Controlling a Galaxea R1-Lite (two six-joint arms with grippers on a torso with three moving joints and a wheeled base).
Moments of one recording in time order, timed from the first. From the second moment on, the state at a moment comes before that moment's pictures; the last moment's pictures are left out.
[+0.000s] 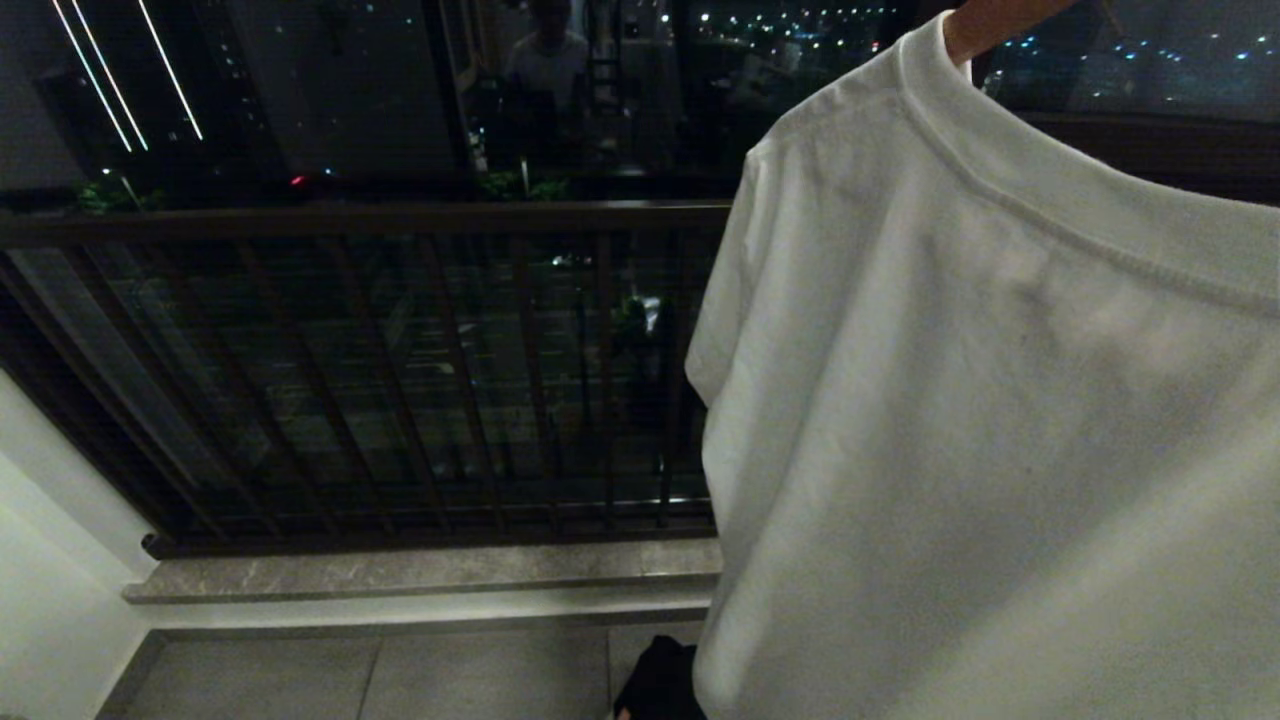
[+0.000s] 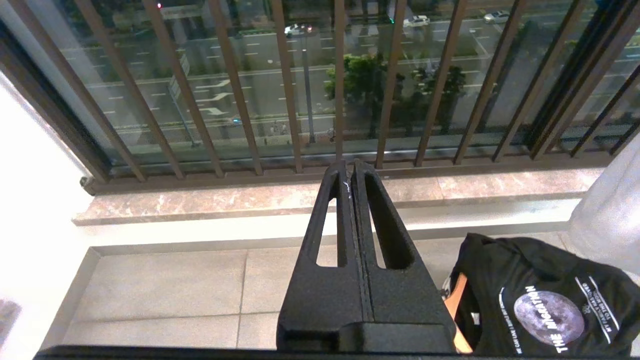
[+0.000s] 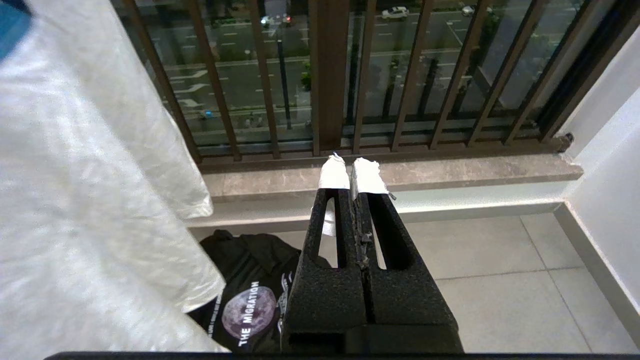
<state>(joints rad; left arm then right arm) 0.01 0.00 0.00 -0.02 -0.01 0.02 -0.01 0.00 -0.02 0.04 -0.02 0.04</state>
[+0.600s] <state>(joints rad) 0.00 0.00 0.00 -0.02 -0.01 0.02 -0.01 0.00 -0.02 0.04 -0.02 0.04</state>
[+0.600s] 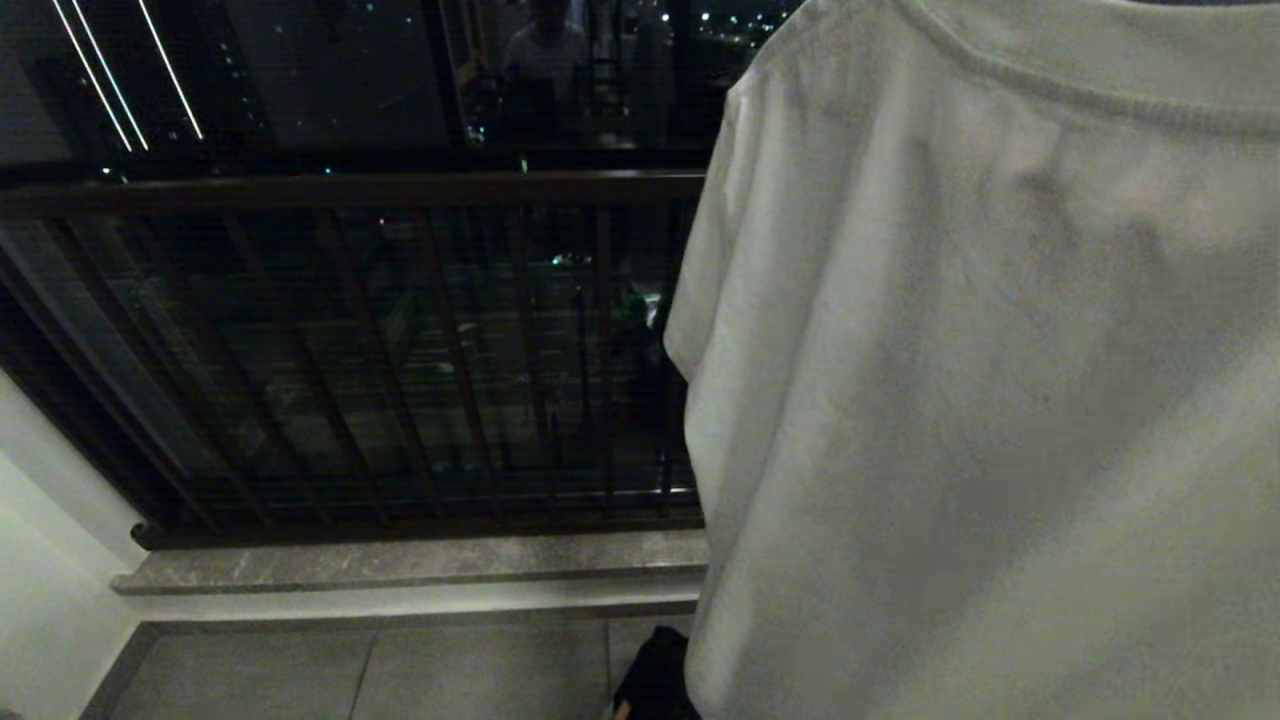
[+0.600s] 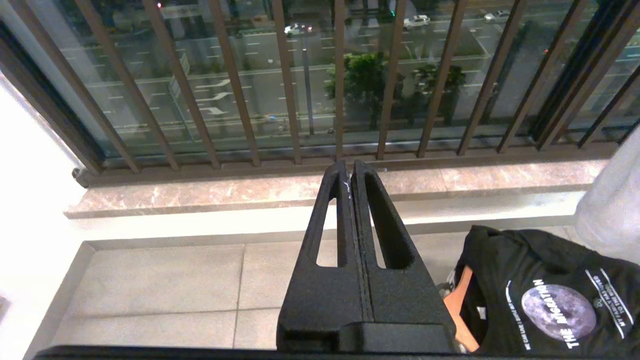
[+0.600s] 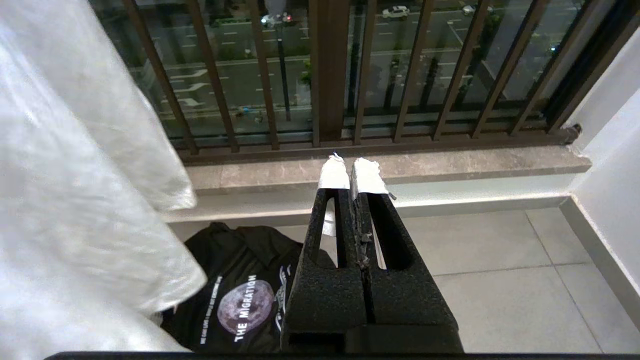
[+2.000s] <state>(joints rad) 0.00 0.00 0.00 -0.02 -0.01 0.02 -0.01 0.00 -0.02 0.04 -0.02 0.04</state>
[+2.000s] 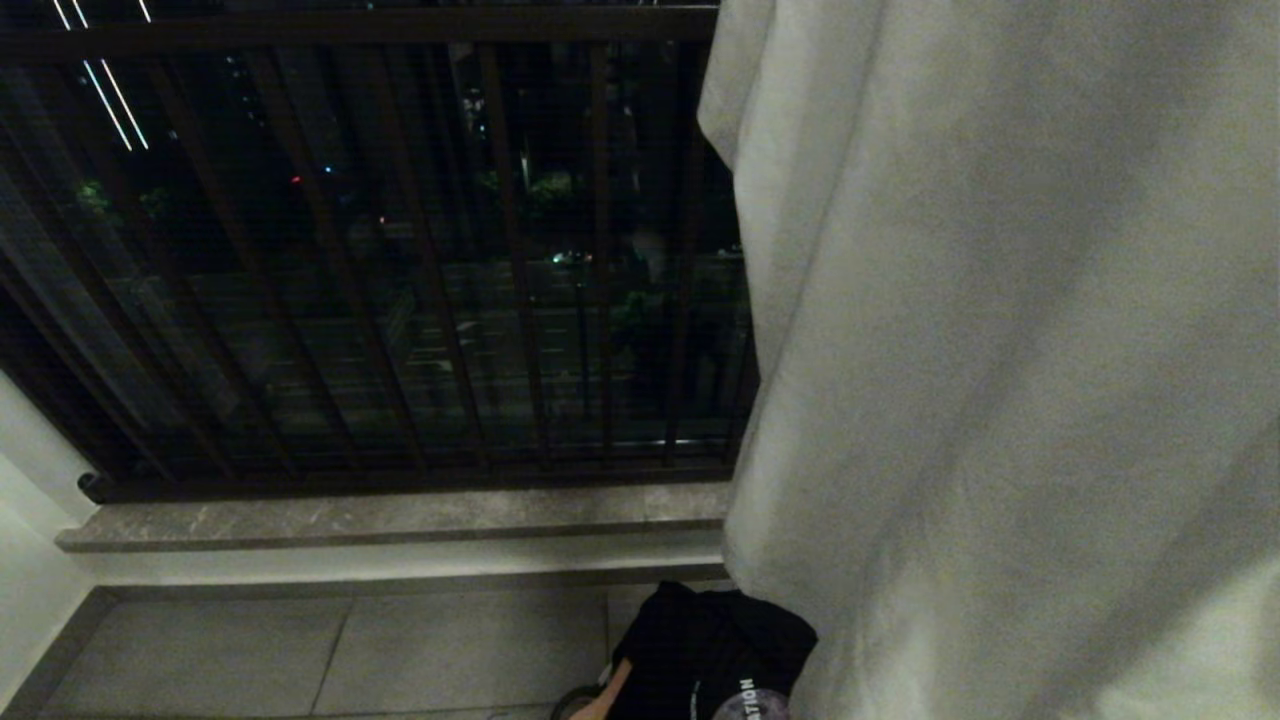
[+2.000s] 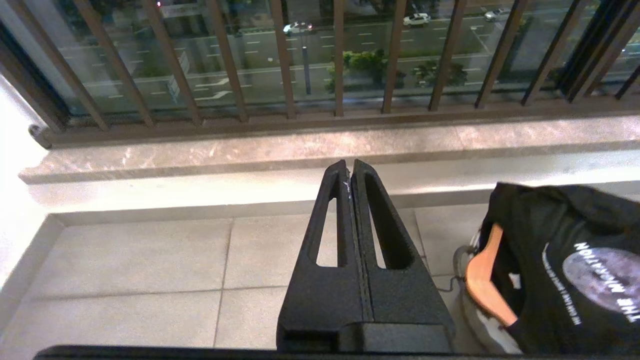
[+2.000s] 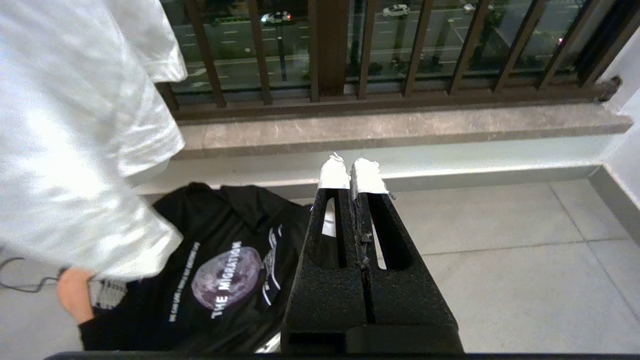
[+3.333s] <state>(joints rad) 0.00 0.00 0.00 -0.02 -0.01 0.02 -0.01 0.00 -0.02 0.03 -0.02 0.04</state>
